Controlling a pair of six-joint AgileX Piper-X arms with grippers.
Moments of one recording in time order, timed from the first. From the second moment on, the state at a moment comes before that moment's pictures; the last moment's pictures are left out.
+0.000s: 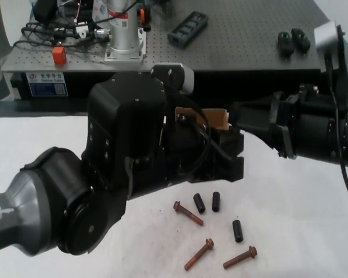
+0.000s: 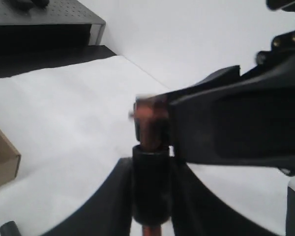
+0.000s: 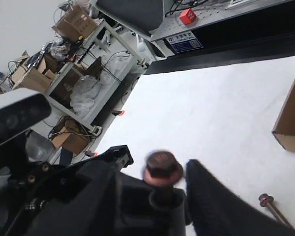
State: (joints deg) left arm -45.5 80.2 -46.4 -16.3 13.9 -21.5; right arm 11.4 59.7 -37.0 1.0 -32.0 26.7
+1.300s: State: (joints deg) left arm -34.3 138.0 -118.3 34.4 12.2 -21.9; right arm 2.2 69.5 -38.8 32.9 -13.1 15.4
